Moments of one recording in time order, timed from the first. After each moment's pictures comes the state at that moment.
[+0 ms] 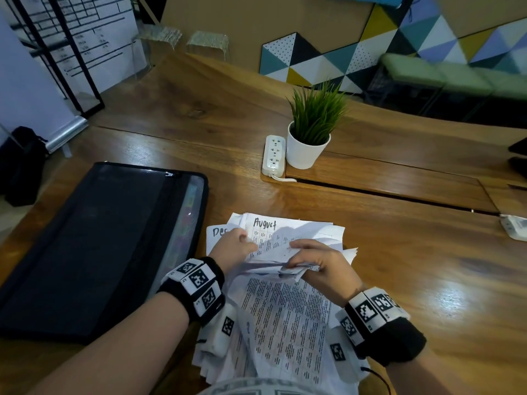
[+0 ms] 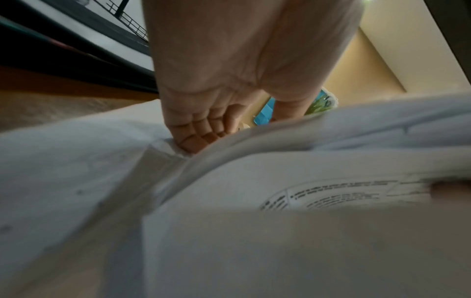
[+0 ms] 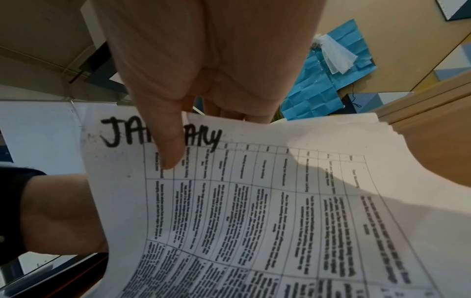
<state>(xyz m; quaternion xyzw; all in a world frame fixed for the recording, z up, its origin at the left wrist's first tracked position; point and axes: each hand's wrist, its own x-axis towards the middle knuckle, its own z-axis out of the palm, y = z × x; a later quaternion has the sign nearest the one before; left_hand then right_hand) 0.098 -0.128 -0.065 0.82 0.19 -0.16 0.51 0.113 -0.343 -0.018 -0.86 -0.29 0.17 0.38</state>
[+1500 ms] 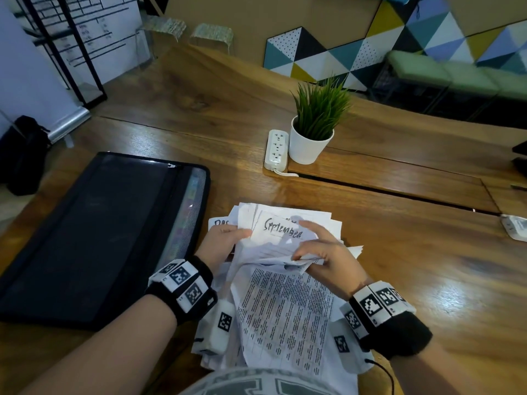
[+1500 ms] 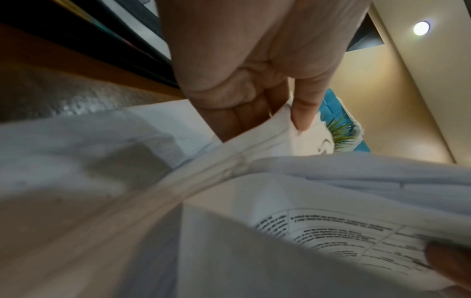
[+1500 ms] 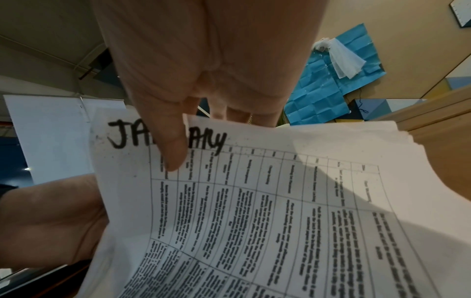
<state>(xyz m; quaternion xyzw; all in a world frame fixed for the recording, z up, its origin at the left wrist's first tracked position) 0.071 -0.126 -0.044 0.62 0.26 -0.06 0.74 0.120 -0.351 -0.021 -0.86 -0.34 0.13 0.36</state>
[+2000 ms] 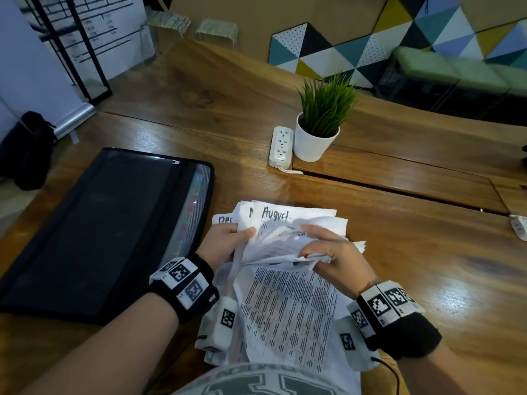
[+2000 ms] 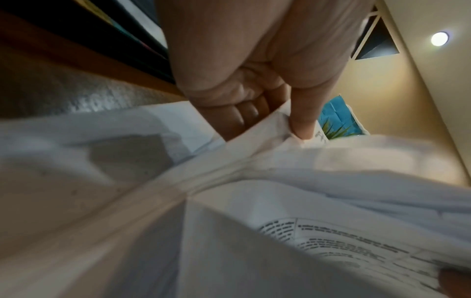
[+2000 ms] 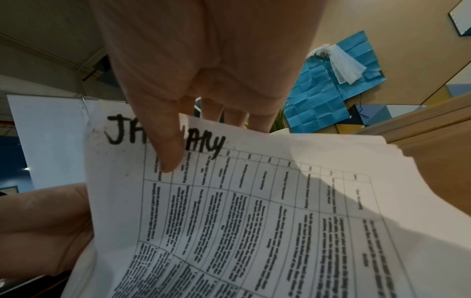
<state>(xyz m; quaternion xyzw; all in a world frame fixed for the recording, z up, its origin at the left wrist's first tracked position) 0.068 -0.122 -0.050 0.65 0.25 -0.07 0.71 0.118 -0.353 -0.012 -0.87 -0.32 0.14 0.34</state>
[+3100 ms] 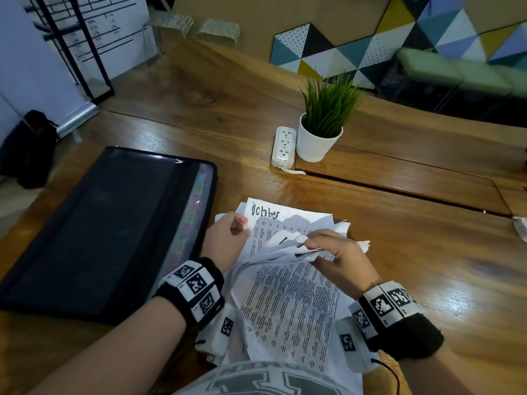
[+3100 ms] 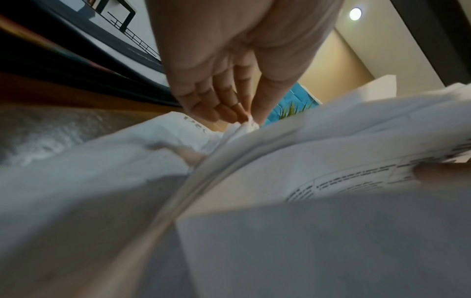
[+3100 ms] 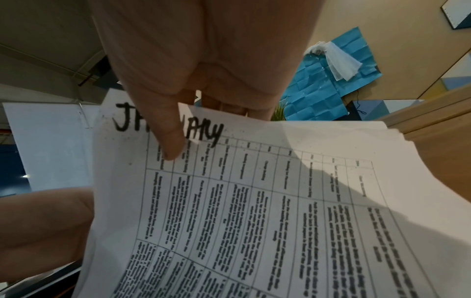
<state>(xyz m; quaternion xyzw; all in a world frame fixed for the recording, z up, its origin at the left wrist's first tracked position) 0.069 -0.126 -0.059 0.80 0.25 0.07 0.55 0.117 -0.350 -0.015 -0.86 -0.35 0.09 0.36</state>
